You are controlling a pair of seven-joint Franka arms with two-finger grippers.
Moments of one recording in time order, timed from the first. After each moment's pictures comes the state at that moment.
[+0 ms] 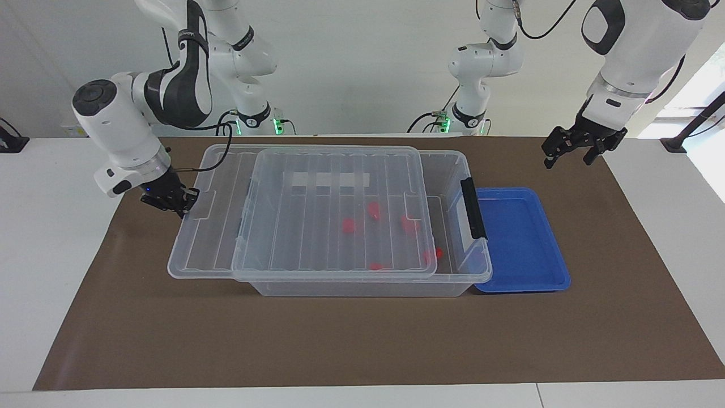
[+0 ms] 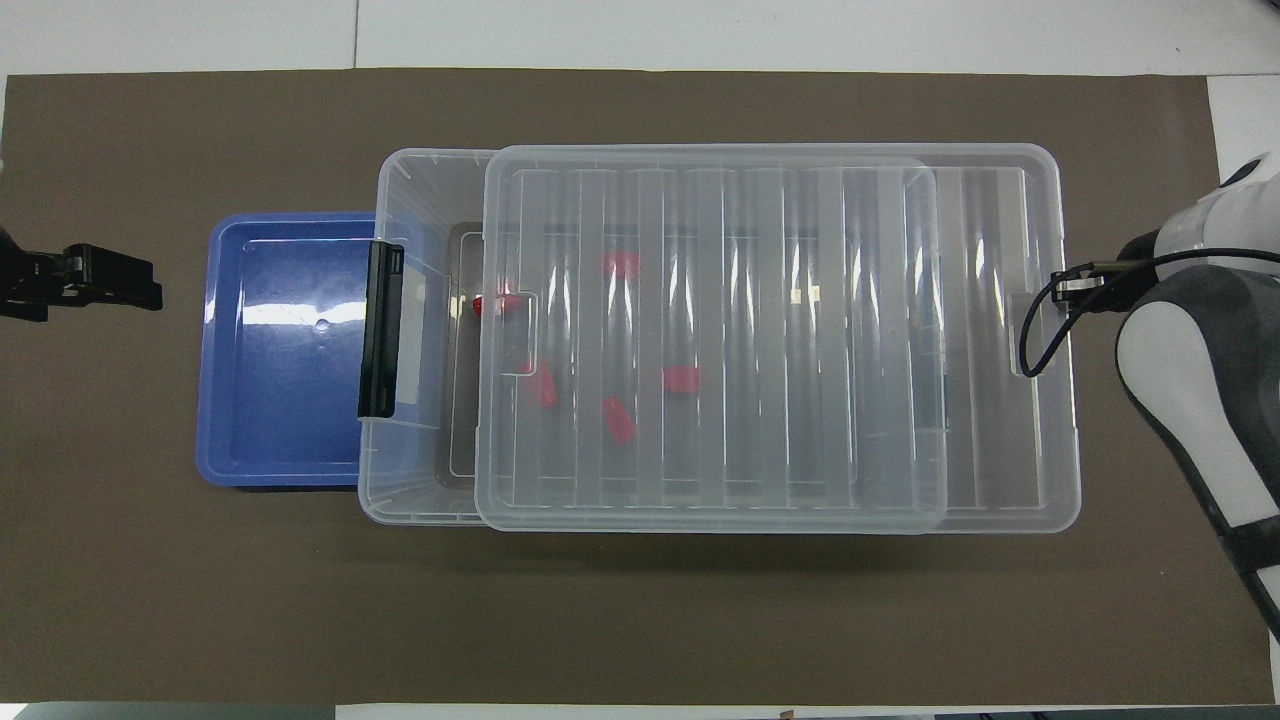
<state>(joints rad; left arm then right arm) 0.01 -0.04 -0.07 -1.66 0.00 1.65 -0.08 -0.01 0.07 -0.06 -1.91 0.03 1.99 -0.03</state>
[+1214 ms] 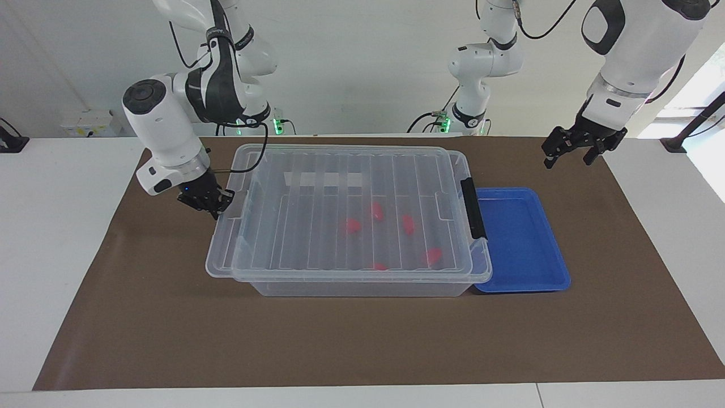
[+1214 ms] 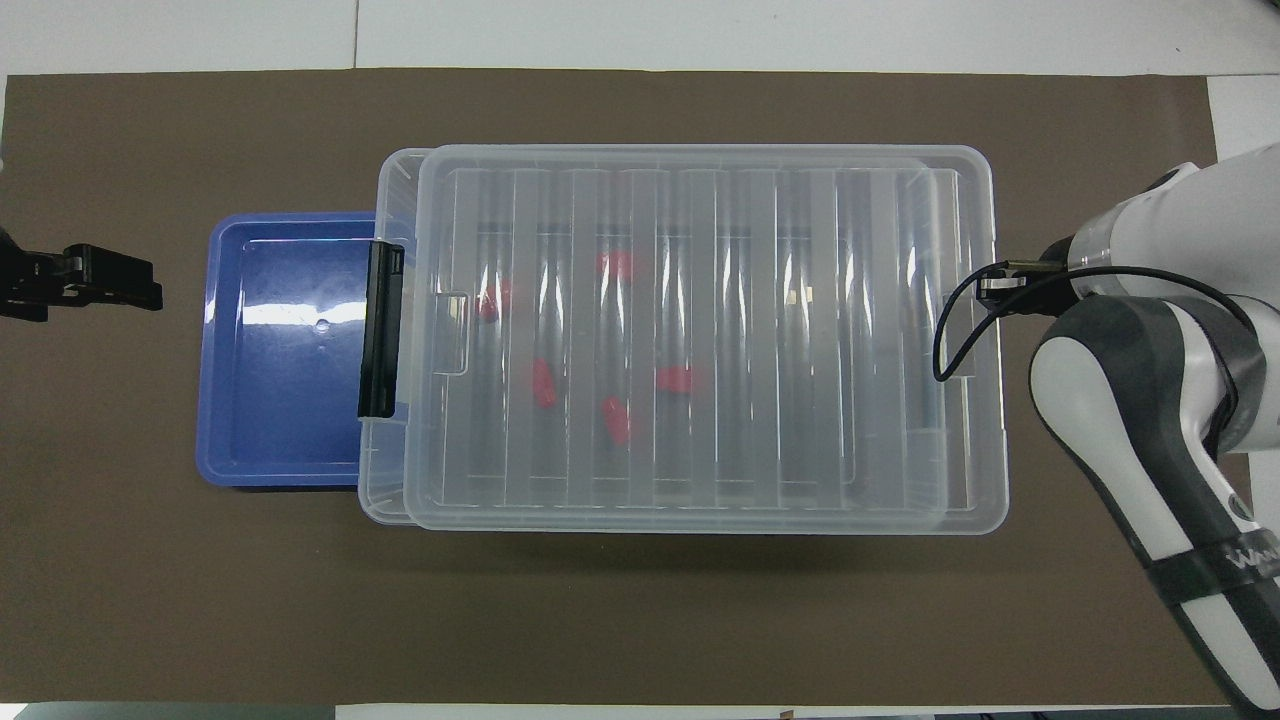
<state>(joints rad) 0.01 -0.04 -0.07 -1.66 0.00 1.65 -0.08 -0.01 0.06 0.05 -1.94 0.03 2.04 0.15</state>
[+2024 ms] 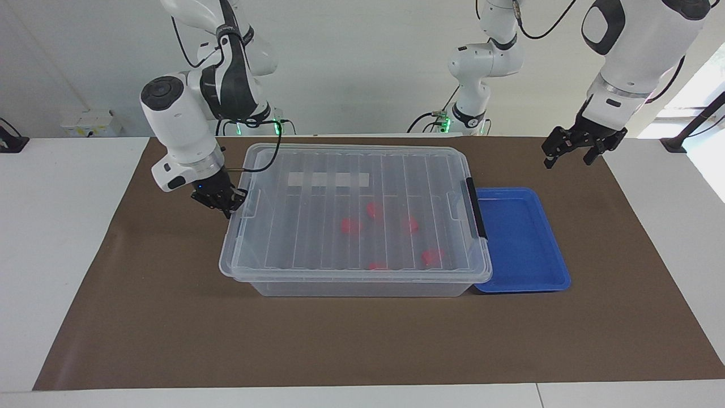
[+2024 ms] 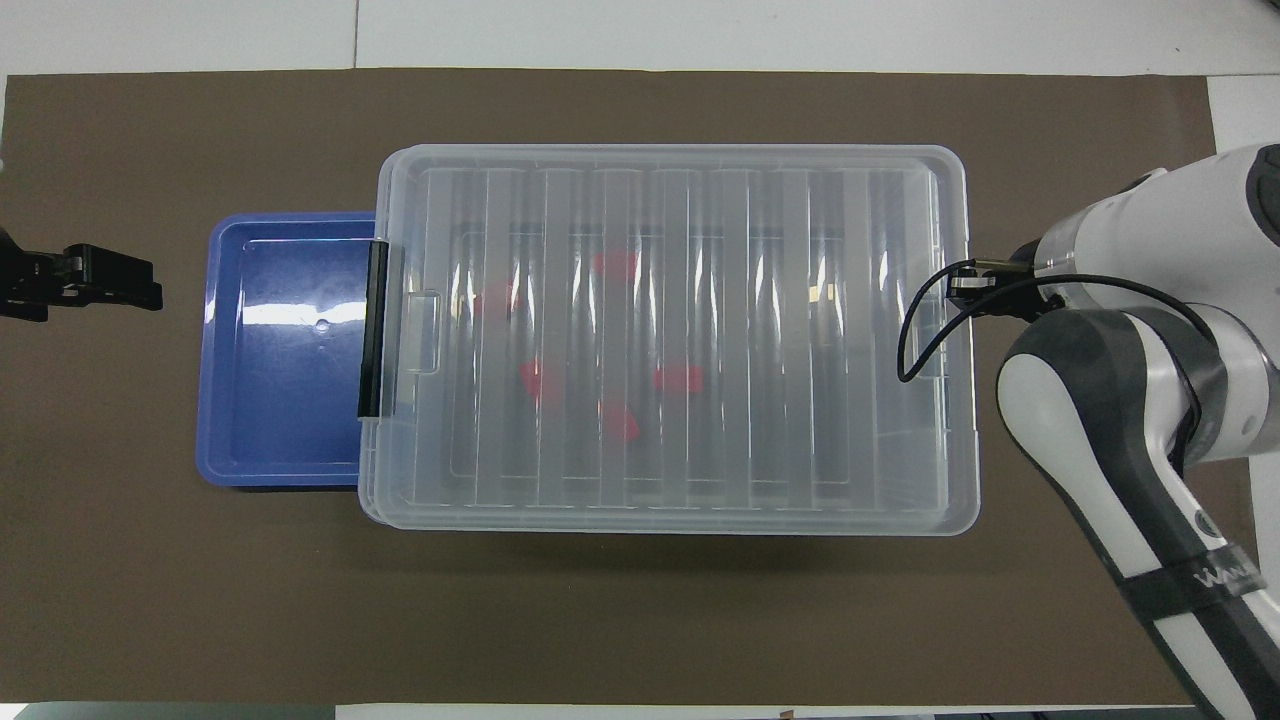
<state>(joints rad) 0.01 -0.04 -0.07 -1.66 0.00 1.65 -0.08 -0.01 0.05 0.10 -1.95 0.03 2.05 0.24</state>
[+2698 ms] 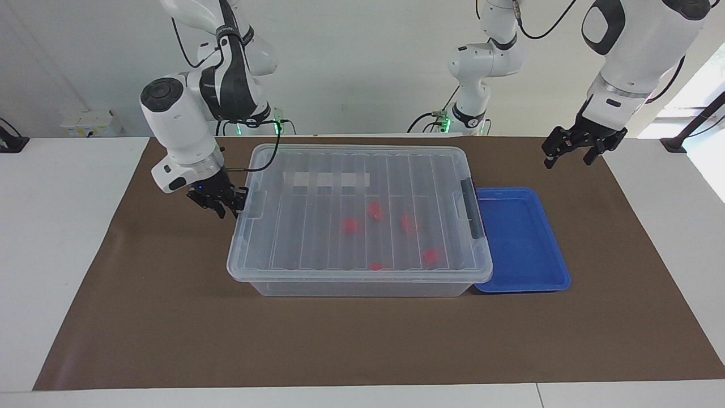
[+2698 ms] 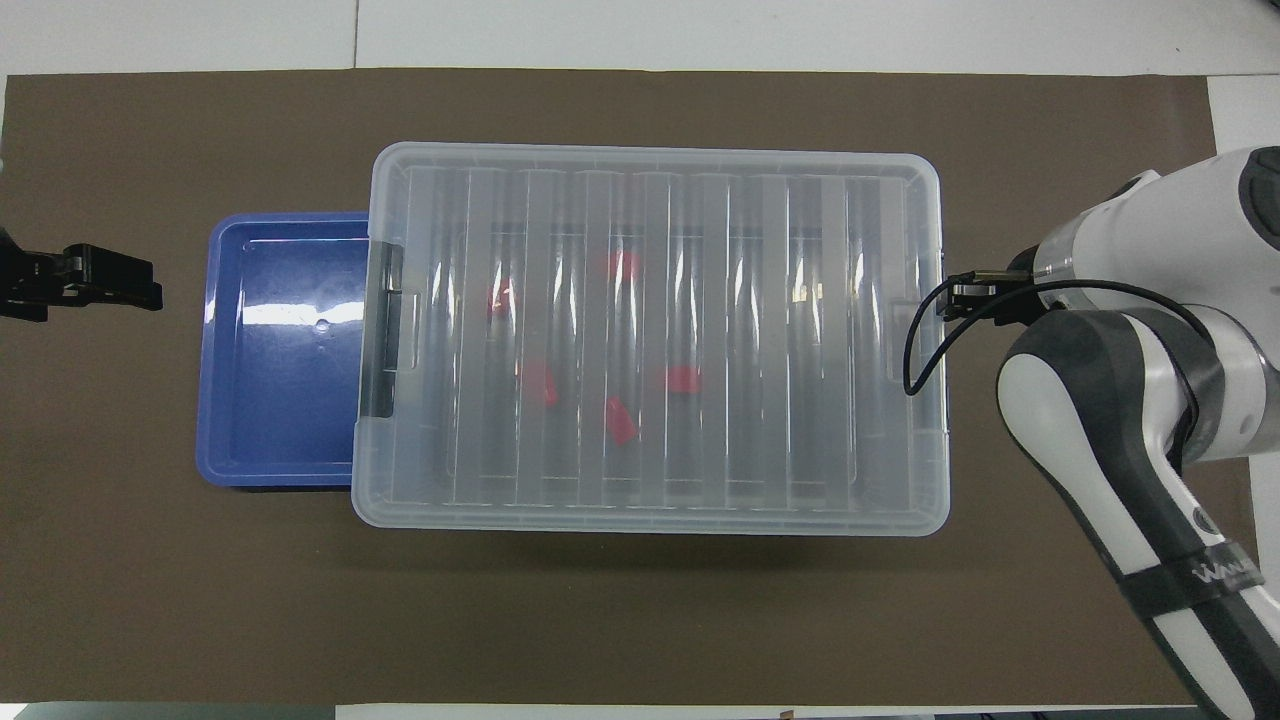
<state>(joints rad) 0.01 -0.04 -0.07 -1.66 0.00 1.65 -0.08 -0.01 0.05 0.06 -1.91 0.03 1.95 0.11</state>
